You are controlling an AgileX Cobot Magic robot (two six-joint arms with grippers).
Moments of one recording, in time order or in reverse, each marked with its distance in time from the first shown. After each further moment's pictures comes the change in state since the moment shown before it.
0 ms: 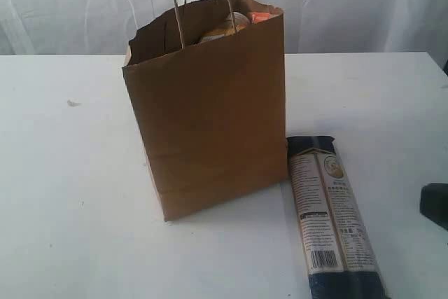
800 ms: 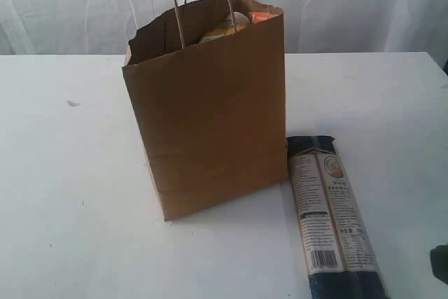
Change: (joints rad) left arm 0.000 0.000 0.000 -0.002 0.000 0.000; right arm 0.000 0.000 0.000 0.000 0.245 -0.006
